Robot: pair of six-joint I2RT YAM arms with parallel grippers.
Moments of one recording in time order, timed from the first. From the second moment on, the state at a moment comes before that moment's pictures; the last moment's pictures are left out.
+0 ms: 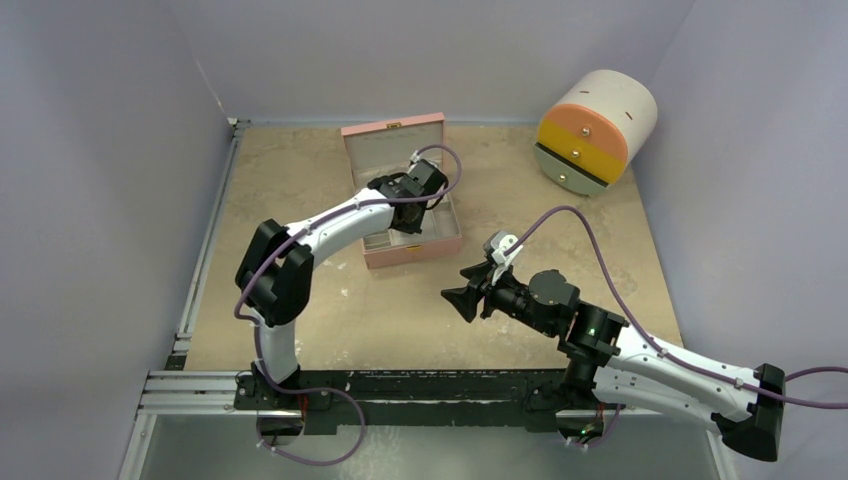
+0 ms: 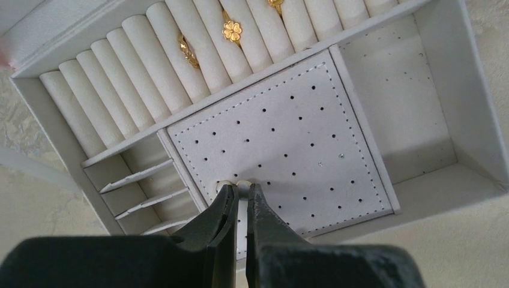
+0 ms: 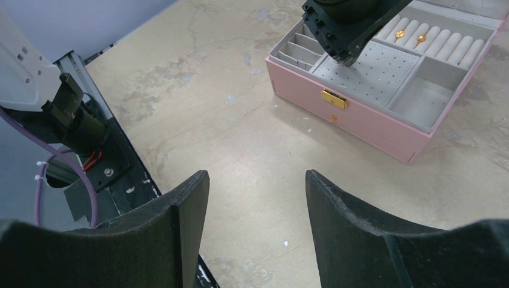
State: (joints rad) left arm -0.72 1.90 1.54 -0.72 -0.36 -0.36; right arm 1.06 0.70 0.55 -0.04 0.14 0.24
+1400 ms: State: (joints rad) left arm -0.71 1.81 1.46 -0.72 -0.27 -0.39; right arm 1.06 0.74 0.56 -0.05 0.12 0.25
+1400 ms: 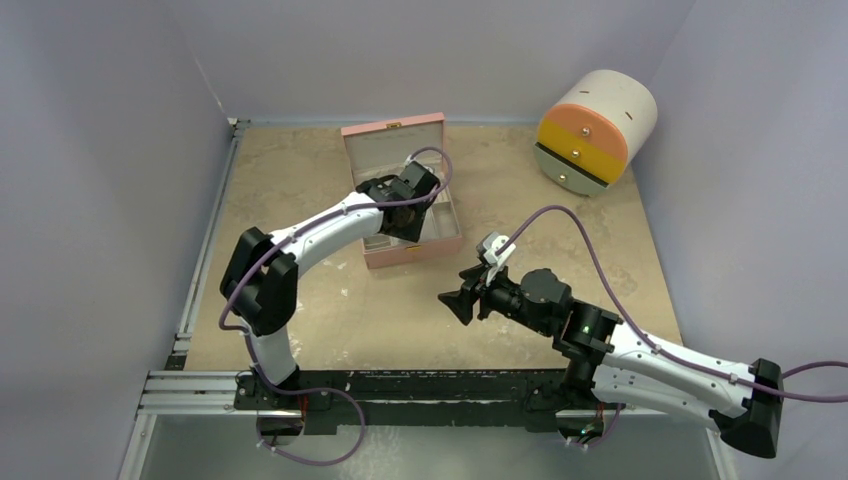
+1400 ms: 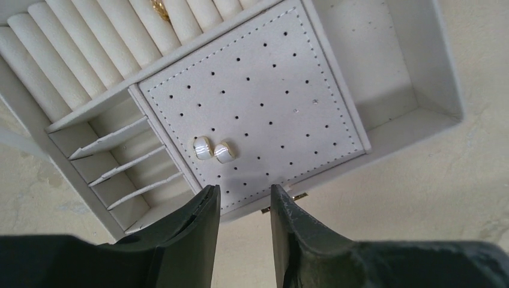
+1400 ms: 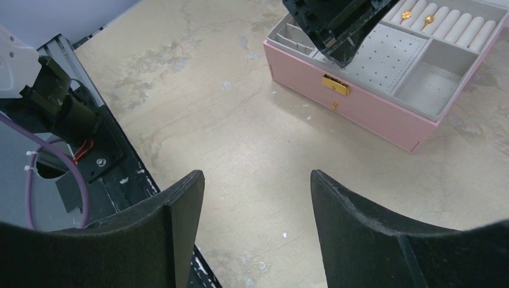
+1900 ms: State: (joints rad) left arm -0.62 1.63 1.59 -0.79 -0.25 -0.38; right arm 1.04 0.88 0.73 -0.22 0.28 0.24
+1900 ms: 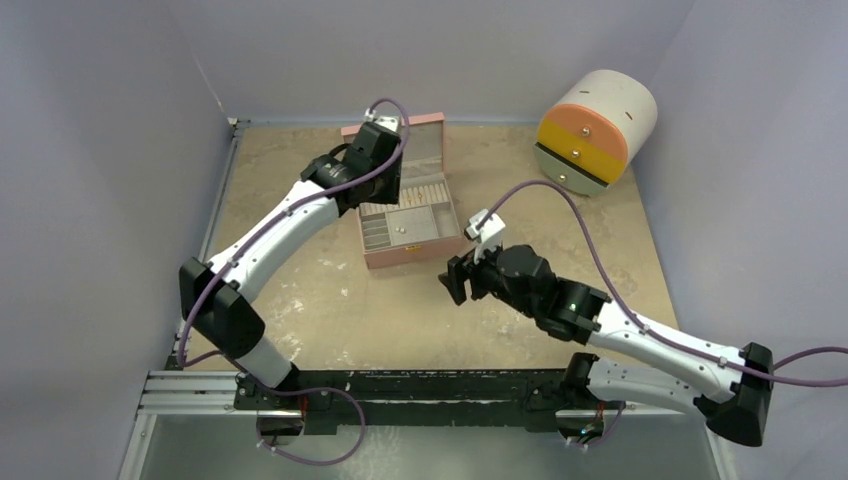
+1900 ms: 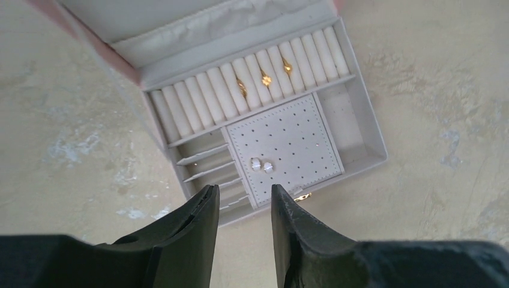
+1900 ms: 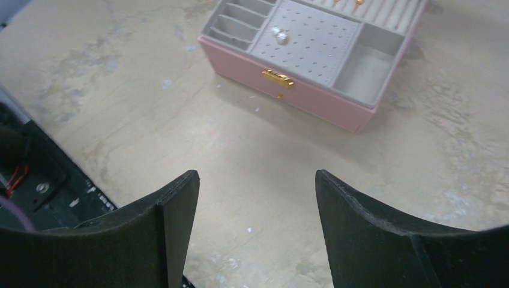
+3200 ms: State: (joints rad) left arm -0.60 0.96 0.98 -0.25 -0.70 -0.36; right arm 0.29 1.86 1.61 -0.36 -0.02 0.26
